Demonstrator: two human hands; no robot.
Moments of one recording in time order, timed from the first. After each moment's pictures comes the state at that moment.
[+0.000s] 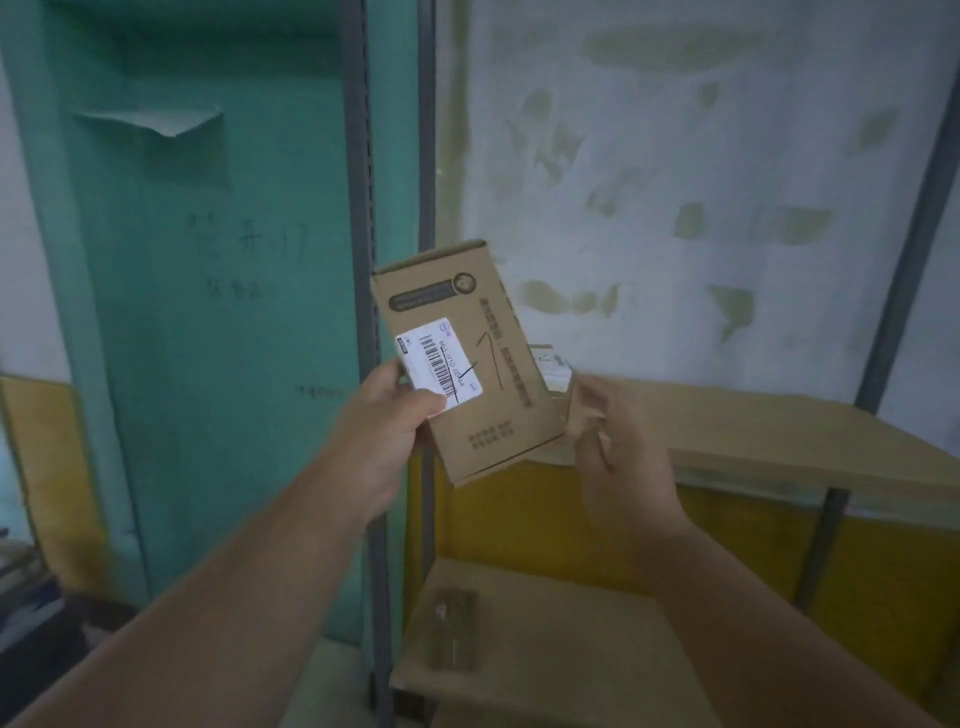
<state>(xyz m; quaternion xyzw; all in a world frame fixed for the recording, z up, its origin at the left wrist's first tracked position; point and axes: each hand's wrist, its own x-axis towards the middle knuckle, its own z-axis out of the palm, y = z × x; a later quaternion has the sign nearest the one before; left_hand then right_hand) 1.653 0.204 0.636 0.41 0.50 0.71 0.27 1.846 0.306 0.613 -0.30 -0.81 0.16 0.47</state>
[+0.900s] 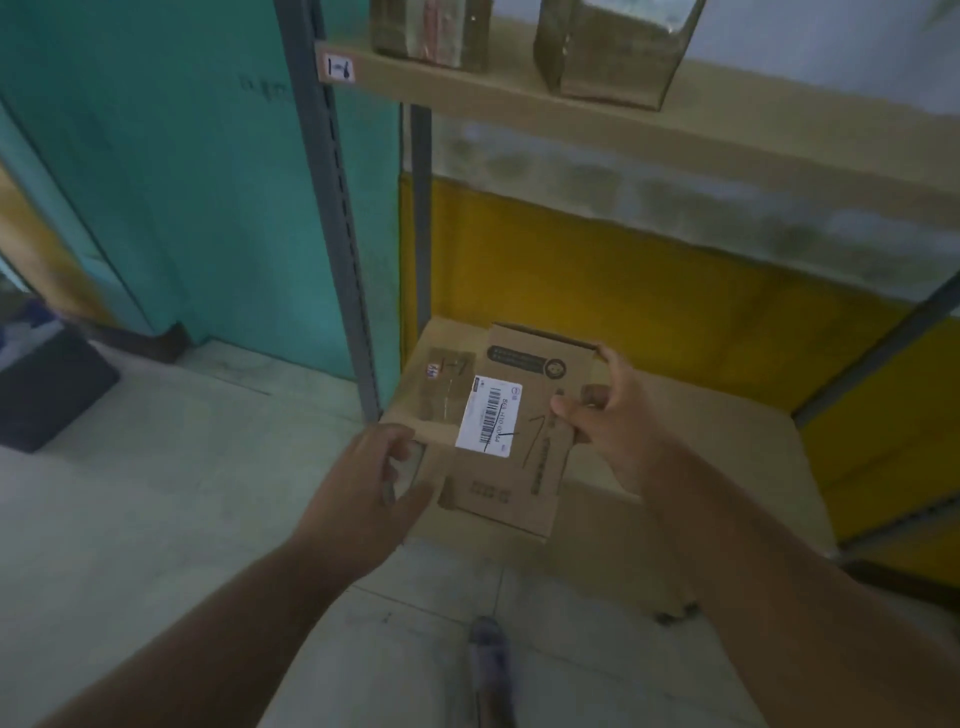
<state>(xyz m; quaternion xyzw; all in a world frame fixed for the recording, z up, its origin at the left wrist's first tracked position) 1.666 0.194 0.332 0.44 0.79 0.36 0.20 1.847 0.403 0.361 -0.46 -0.65 0.56 0.25</state>
